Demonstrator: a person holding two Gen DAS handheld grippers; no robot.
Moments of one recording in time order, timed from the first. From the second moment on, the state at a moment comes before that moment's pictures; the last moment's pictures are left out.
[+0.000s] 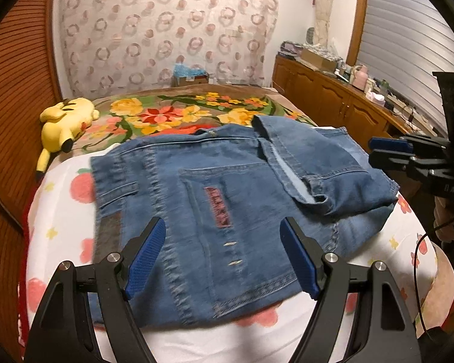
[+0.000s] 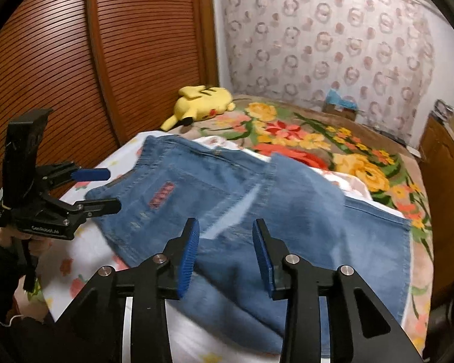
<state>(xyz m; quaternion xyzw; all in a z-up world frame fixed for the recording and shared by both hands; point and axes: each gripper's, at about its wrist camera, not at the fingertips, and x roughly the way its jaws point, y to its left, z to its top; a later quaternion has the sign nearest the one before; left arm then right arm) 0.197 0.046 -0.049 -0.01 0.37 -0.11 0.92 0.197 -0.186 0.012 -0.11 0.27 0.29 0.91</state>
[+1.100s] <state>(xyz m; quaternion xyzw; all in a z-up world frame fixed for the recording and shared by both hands) 0.259 -0.072 -0.067 0.03 0.42 -0.23 0.88 0.197 -0.206 -0.001 -0.05 0.33 0.20 0.92</state>
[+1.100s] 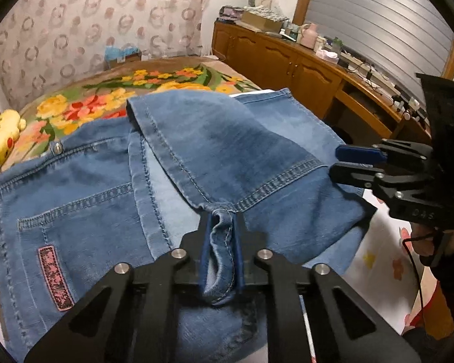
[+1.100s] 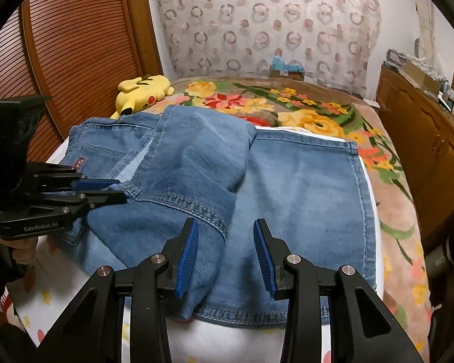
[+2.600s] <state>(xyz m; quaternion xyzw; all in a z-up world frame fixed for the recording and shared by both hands) 0.179 0.070 -0.036 -0.02 0.37 -0.10 0.92 0.208 -0.190 -0.002 -0.08 0.32 0.24 0.91</state>
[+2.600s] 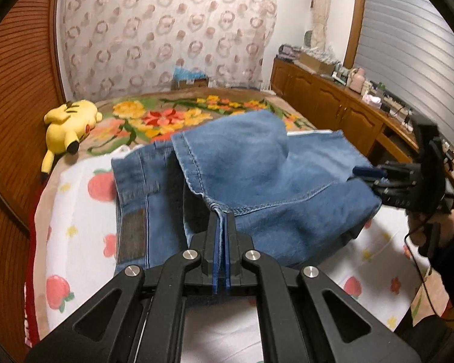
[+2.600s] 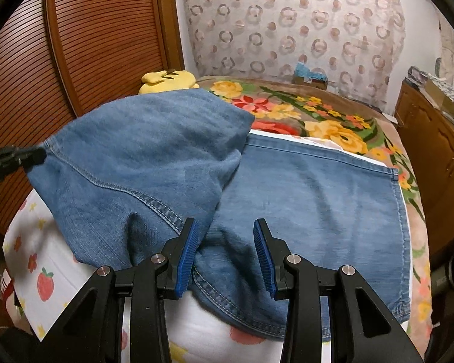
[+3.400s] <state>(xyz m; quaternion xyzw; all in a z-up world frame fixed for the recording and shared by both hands) 0.216 0.088 -0.036 -0.01 0.38 -0.07 0.92 0.228 -0.164 -0.018 -0.10 0.32 0.27 0.90</state>
